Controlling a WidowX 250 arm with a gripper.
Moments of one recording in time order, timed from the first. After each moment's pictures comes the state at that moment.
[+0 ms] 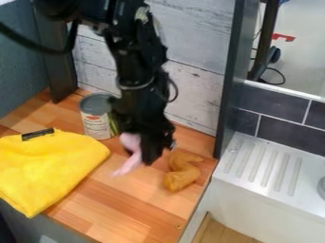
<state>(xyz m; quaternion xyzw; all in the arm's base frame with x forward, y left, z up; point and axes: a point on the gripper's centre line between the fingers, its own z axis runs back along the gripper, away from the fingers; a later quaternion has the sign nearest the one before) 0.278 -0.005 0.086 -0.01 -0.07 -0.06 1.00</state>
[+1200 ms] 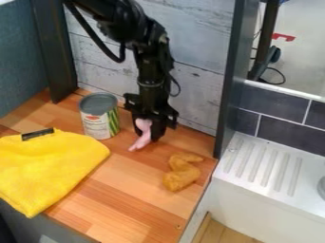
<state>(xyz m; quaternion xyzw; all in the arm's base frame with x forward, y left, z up) 0.369 0.059 0.015 0.03 -0.01 0.01 1.00</state>
